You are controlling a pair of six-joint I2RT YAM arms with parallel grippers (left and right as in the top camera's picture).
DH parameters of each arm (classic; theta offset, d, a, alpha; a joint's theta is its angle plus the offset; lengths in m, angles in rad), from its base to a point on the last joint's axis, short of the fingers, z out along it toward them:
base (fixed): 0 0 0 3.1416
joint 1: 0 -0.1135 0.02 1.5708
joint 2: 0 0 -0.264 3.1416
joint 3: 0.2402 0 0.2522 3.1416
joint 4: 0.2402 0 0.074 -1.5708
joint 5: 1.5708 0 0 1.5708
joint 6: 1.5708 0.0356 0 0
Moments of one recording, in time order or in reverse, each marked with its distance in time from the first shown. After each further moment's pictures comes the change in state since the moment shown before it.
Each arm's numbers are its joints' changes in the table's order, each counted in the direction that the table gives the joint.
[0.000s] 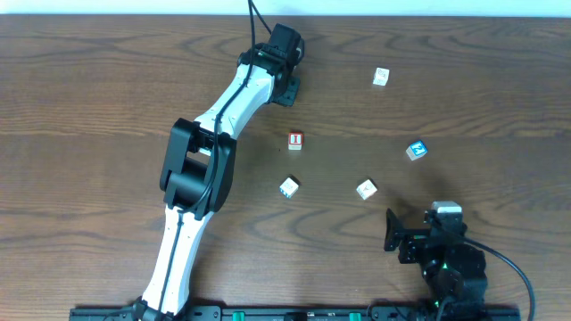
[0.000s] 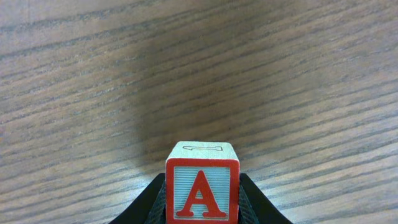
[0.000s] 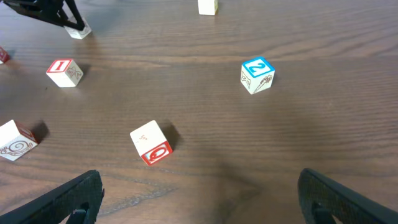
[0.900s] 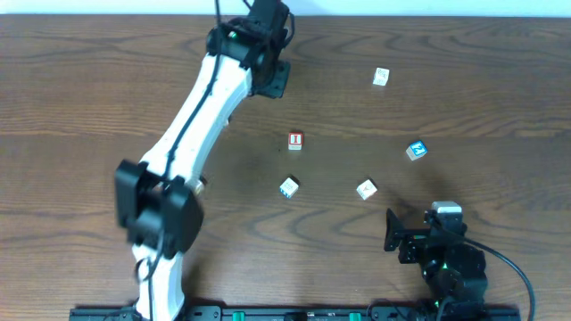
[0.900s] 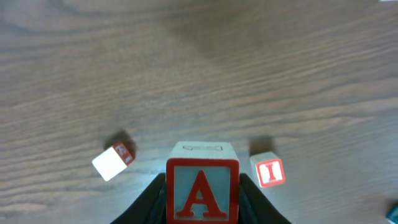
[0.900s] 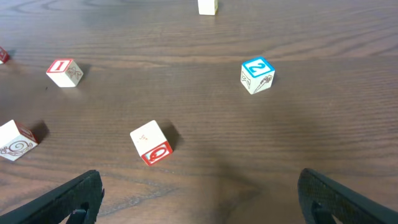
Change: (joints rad) left arm 0.001 -0.414 -0.086 0.279 0.000 -0.059; right arm 0.000 0.000 0.000 0.000 0.000 0.000
